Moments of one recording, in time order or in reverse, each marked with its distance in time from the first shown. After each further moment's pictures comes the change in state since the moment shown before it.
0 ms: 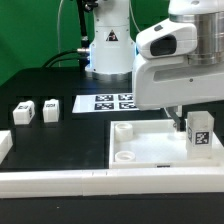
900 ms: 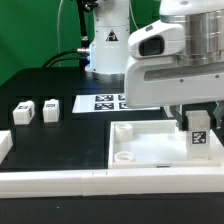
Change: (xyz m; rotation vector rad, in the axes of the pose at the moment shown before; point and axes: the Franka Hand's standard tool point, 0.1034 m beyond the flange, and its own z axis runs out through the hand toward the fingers) arm 0.001 0.011 0.000 0.021 0.018 0.298
